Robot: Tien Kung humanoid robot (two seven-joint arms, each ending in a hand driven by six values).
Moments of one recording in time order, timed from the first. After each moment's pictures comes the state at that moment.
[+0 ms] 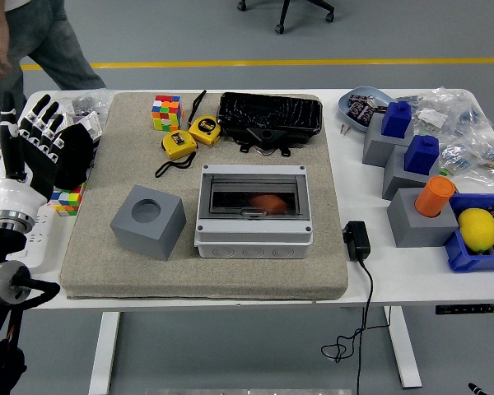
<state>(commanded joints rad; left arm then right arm) -0.07 0.05 -1.66 -1.45 0.94 0.06 -0.04 0.15 -0.19 0.75 0.22 -0.87 -0.21 -0.13</state>
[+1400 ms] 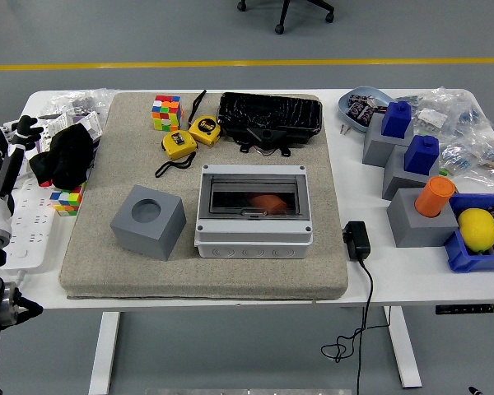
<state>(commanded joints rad) -0.01 0.03 -1.68 -1.48 1.52 0.18 -0.10 0.13 -0.19 0.76 0.23 -0.89 -0.22 -0.13</state>
